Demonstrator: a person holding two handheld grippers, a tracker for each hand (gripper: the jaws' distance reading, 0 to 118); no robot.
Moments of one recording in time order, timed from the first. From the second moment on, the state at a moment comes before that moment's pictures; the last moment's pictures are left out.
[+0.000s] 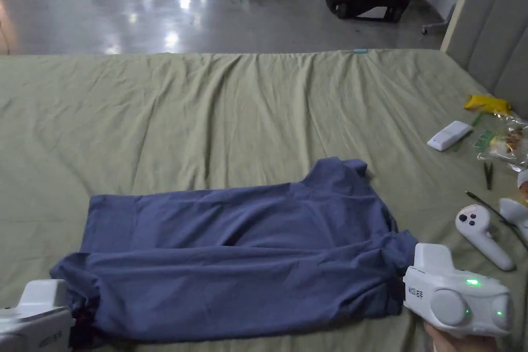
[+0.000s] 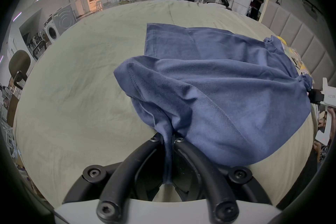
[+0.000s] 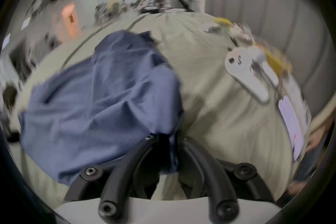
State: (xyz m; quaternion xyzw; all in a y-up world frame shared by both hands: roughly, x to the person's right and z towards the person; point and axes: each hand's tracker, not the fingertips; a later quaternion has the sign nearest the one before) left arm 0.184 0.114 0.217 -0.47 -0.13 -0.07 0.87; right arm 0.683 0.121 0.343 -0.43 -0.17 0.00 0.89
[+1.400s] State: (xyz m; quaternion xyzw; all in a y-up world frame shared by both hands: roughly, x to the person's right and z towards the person) left arm 0.127 0.335 0.513 -0.02 -0.20 0.06 0.98; right arm 0.585 0.299 0.596 -0.11 -0.08 -0.04 0.99
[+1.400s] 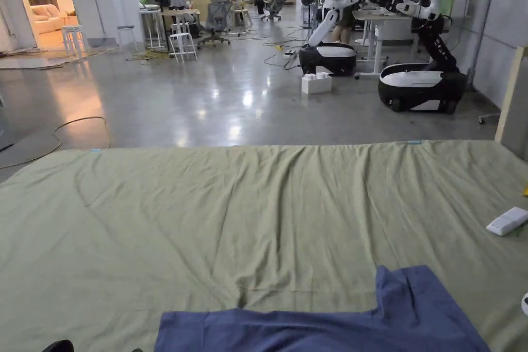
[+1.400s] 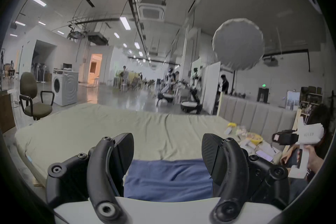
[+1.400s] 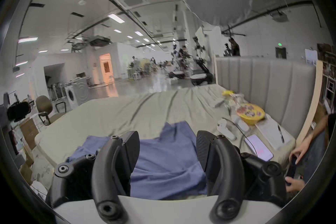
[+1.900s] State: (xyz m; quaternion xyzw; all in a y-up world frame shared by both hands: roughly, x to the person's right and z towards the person) left arm 0.144 0.336 0.532 -0.08 -0.16 -0.05 0.98; right arm 0.543 0.306 0.612 -0.08 -0.04 -0.03 1.00
